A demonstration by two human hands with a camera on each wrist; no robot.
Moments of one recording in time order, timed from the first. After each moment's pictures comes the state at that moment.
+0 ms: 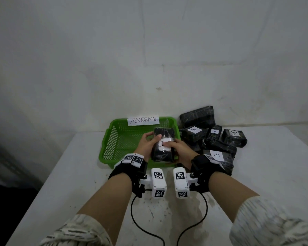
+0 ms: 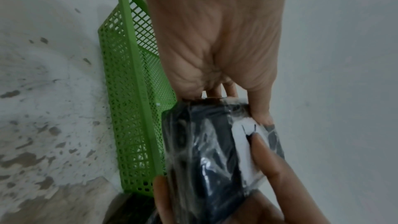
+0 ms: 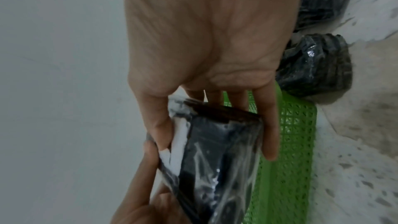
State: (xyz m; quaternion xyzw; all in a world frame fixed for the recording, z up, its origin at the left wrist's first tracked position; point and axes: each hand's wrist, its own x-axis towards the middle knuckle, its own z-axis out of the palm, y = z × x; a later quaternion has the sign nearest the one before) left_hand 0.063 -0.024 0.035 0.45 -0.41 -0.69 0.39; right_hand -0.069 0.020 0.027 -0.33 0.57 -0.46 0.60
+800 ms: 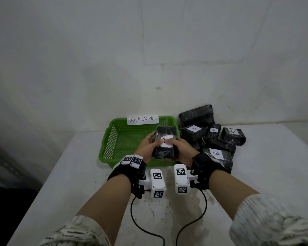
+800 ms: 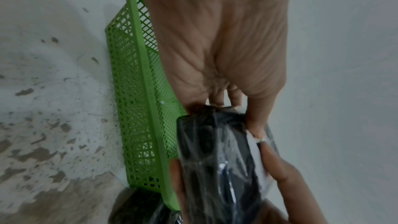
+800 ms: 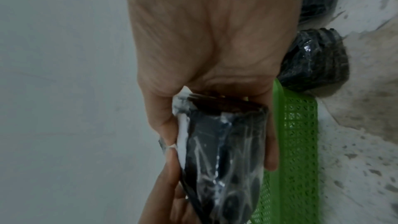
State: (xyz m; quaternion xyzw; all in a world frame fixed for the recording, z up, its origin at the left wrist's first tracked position) left_hand 0.067 -0.017 0.034 0.40 -0.44 -0.72 0.35; right_hand -0.071 0.021 0.026 -0.29 0.50 -0.50 0.64
